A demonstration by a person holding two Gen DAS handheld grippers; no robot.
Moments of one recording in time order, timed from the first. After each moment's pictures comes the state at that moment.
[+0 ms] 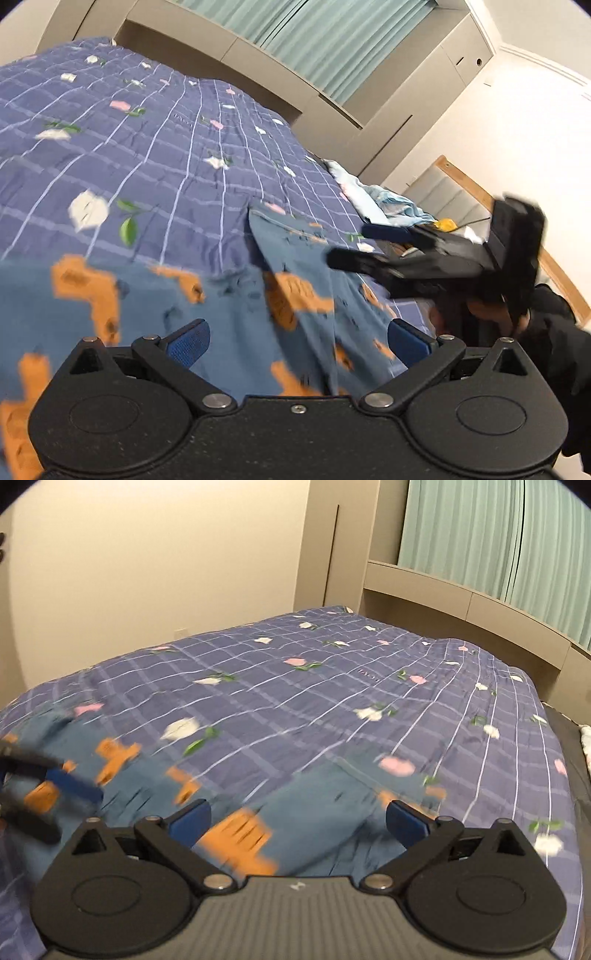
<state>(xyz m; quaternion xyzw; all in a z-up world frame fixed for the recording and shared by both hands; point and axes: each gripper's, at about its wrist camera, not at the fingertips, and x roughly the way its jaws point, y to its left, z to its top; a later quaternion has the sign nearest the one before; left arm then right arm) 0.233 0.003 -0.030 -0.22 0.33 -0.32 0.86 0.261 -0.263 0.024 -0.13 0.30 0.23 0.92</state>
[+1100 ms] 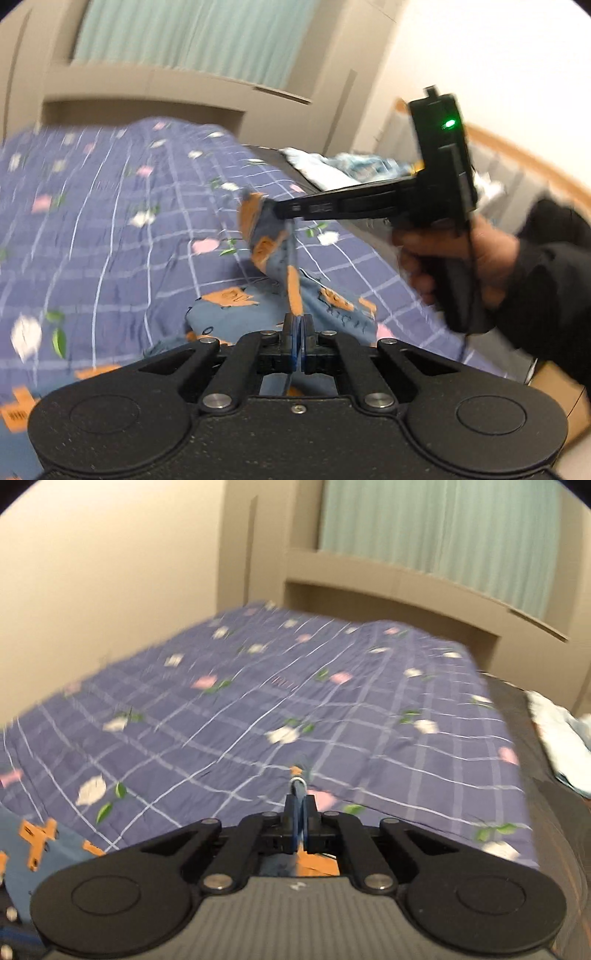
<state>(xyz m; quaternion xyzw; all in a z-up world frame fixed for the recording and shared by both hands) 0.222 -0.093 0.033 -0.02 0.29 -0.37 0.88 0.284 -0.311 0.054 -0.05 0.29 0.11 0.95</state>
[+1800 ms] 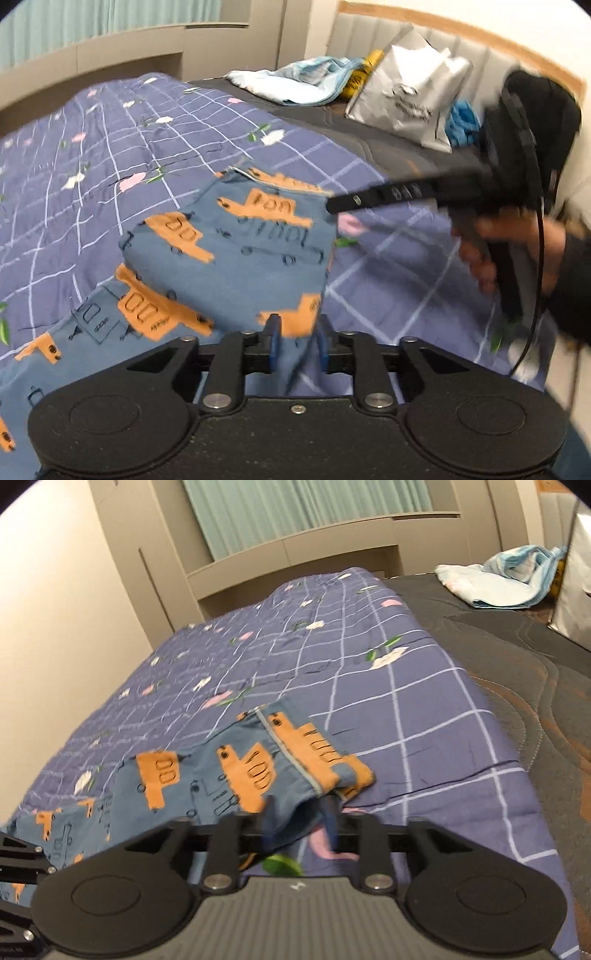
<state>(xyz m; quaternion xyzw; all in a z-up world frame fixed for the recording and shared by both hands) 0.206 -0.155 -0.015 0.09 0.37 -0.42 0.83 0.177 -0.448 -0.044 0.17 0.32 0.06 0.93</state>
